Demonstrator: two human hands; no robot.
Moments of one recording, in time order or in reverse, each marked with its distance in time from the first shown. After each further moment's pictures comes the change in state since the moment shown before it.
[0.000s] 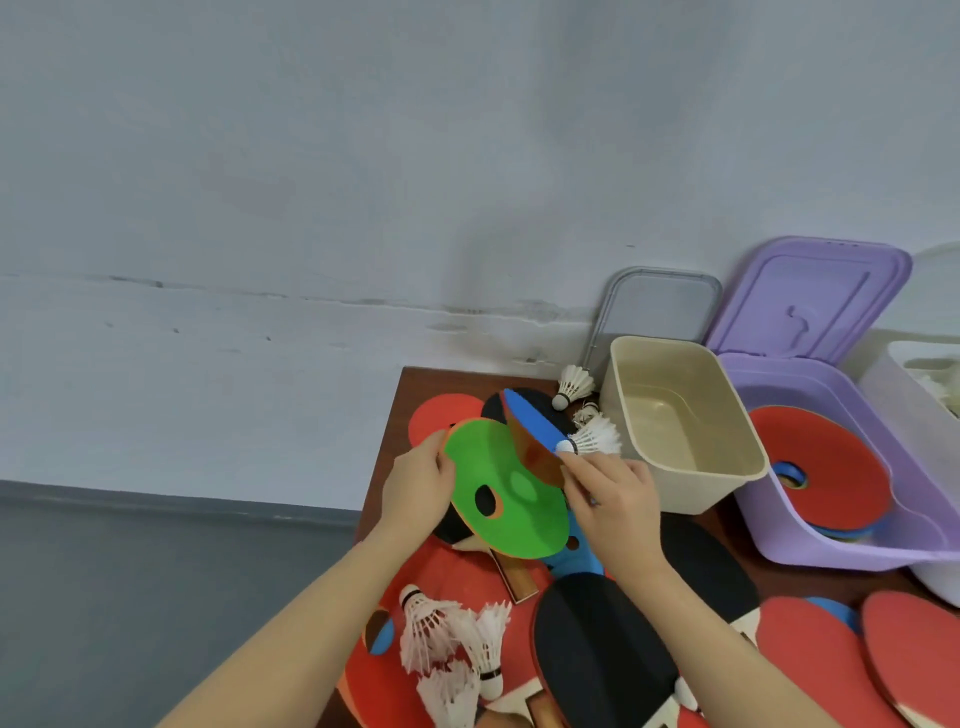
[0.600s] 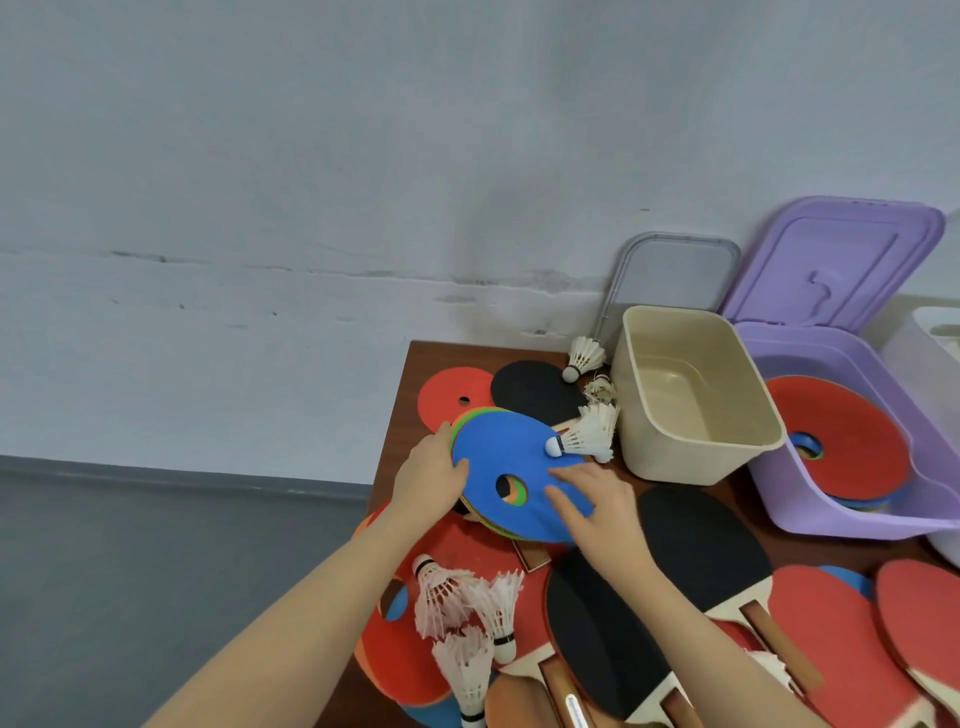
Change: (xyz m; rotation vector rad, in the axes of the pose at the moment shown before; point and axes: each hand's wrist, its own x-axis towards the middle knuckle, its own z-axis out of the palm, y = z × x) left_hand -0.003 -0.025 0.013 0.123 -0.237 -0.019; right_hand -0.043 -0.010 0.016 0.345 -0.454 0.421
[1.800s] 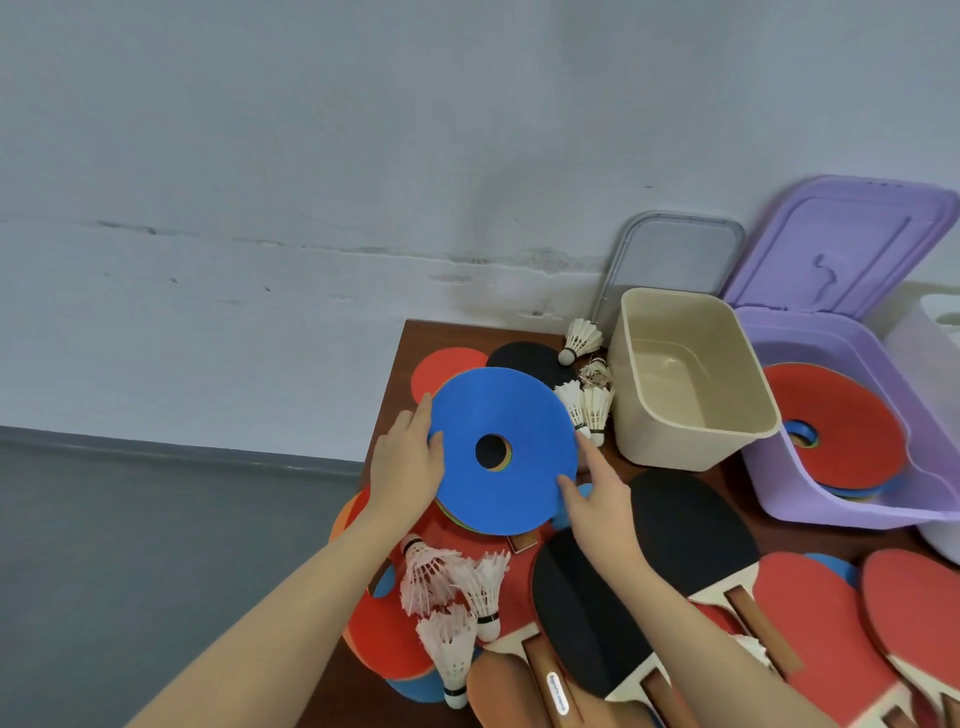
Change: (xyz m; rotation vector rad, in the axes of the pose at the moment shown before) left_hand -0.020 0.000 0.000 0.016 0.257 0.026; right_hand -0.004 -0.017 -0.007 0.268 0.011 0.339
